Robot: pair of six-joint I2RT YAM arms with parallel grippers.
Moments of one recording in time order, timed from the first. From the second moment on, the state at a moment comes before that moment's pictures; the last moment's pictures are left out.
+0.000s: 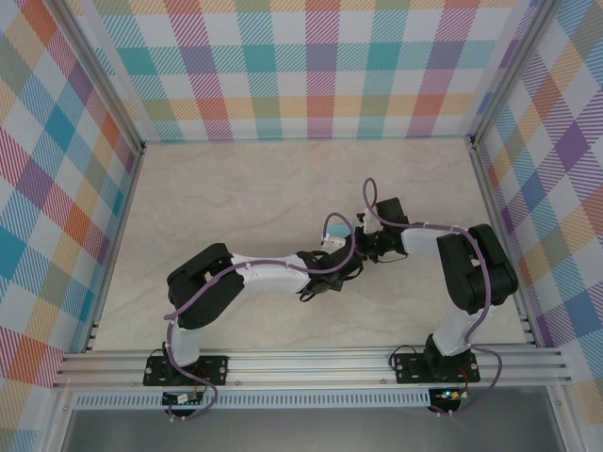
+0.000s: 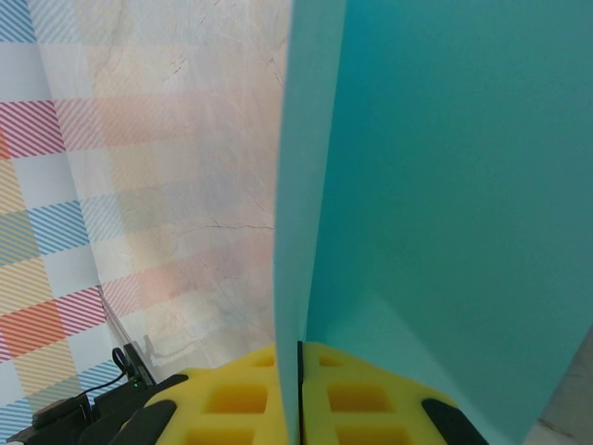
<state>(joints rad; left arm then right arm) -1.09 1.95 1.21 -0.39 -0.43 -0.68 0.33 1.74 0.81 -0.11 -0.78 0.63</state>
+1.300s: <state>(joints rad) -0.81 1.80 0.88 0.05 0.22 -0.84 0.28 1.48 0.72 -0.17 -0.73 0.75</state>
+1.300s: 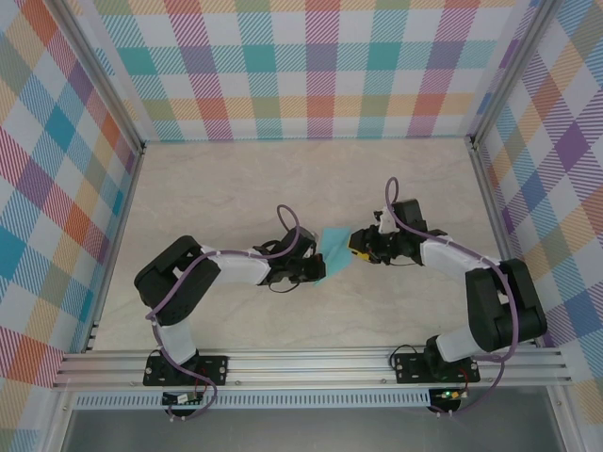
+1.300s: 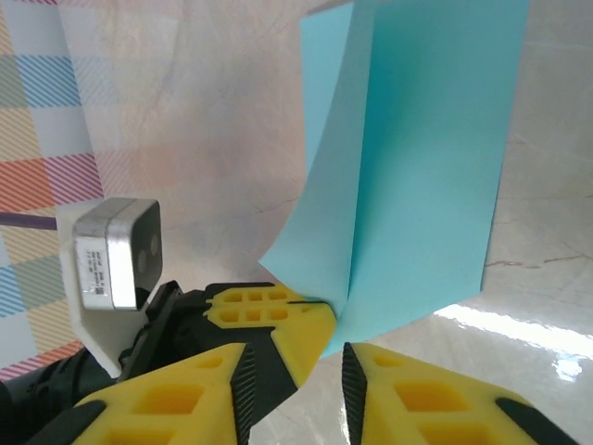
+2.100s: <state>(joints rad) -0.75 1.81 0.83 0.19 0.40 -0.92 0.36 1.76 0.82 0.01 -0.88 0.84</state>
